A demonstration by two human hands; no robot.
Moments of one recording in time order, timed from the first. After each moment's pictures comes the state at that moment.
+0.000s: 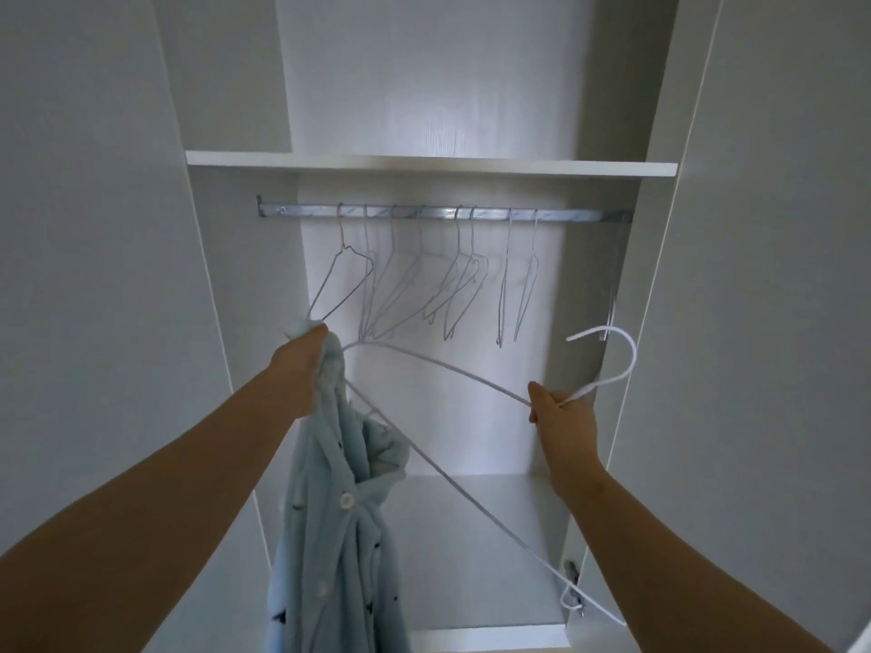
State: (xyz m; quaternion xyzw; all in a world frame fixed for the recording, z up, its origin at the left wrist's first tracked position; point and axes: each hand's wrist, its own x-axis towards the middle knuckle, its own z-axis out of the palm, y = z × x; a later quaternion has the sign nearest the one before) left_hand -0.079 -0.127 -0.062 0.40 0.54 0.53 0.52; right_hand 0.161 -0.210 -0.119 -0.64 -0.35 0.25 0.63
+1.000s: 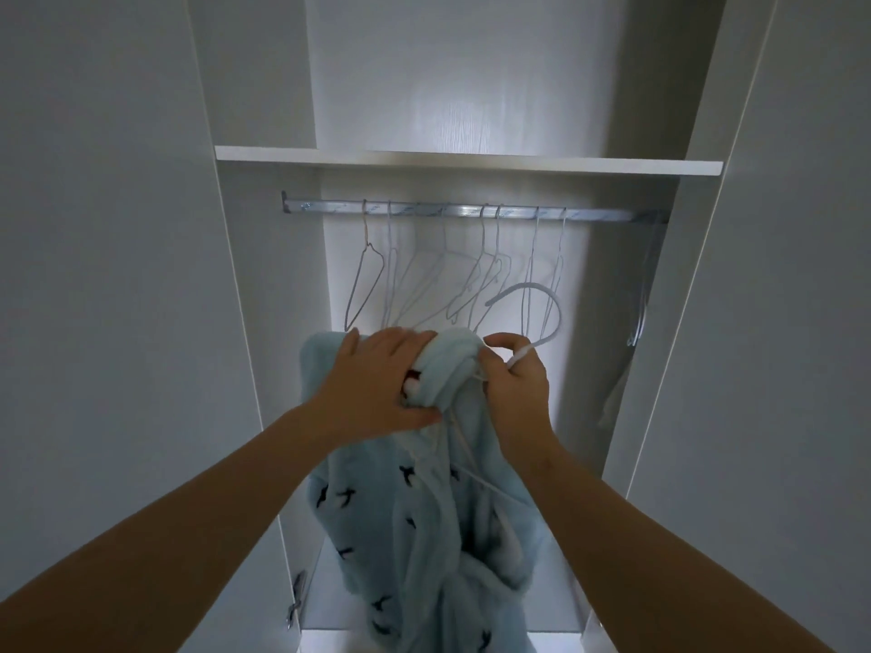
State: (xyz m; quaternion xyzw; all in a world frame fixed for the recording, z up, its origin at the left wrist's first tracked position) left_hand -0.075 -0.150 -0.071 0.86 0.44 0.21 -0.13; right_hand 0.088 -0.183 -0.086 -0.50 -0.48 0.26 0.67
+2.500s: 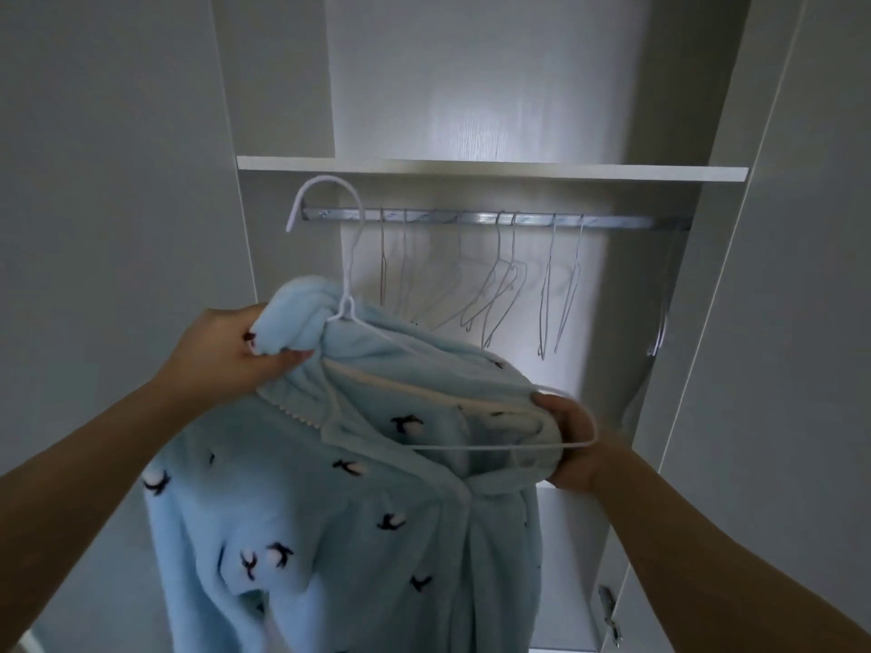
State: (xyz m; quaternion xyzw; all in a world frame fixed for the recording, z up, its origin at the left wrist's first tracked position) left_hand -0.186 -0.164 -0.033 0.76 0.47 0.44 -0.03; right_hand 0.163 -0.162 -0.121 -0.44 -0.28 0.70 0.49
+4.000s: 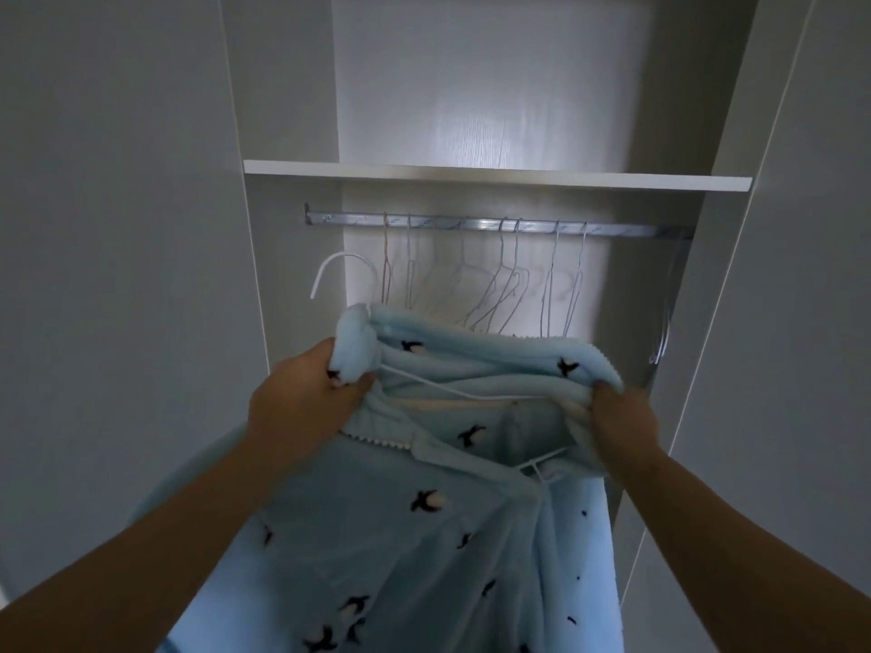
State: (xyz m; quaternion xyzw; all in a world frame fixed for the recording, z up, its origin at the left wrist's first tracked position) left_hand -0.124 -0.165 -0.074 0.69 0.53 0.50 0.00; right_hand 0.180 -0.166 -0.099 -0.74 -0.39 0.17 0.53
